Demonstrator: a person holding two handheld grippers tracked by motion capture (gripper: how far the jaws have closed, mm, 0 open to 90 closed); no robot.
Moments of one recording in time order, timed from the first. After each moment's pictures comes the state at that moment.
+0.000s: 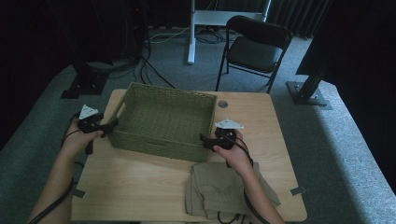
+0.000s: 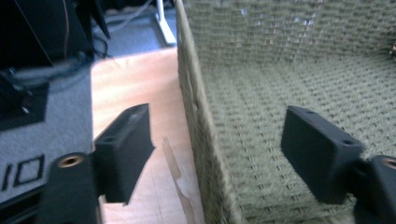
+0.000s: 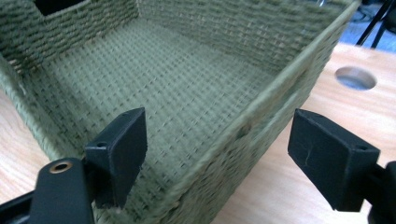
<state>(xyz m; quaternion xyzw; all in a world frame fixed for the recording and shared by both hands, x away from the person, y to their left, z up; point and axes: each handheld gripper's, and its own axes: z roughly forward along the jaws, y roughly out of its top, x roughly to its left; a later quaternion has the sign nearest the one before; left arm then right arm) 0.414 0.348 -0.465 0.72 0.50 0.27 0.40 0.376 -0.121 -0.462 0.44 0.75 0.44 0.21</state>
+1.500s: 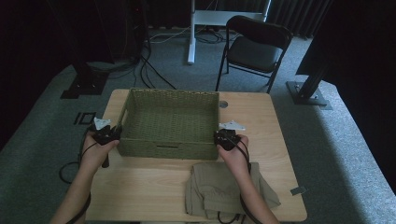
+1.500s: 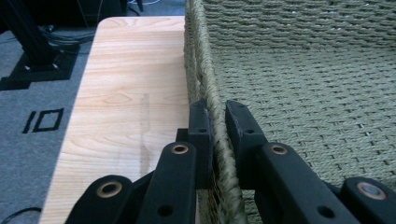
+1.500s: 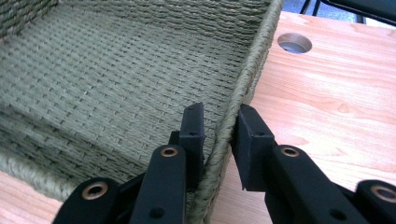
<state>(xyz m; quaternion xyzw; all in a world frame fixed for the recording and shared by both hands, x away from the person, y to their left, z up) 0.376 0.291 -0.477 0.66 0.58 0.29 0.37 0.375 -0.132 -0.470 0.52 0.73 0.38 0.25</state>
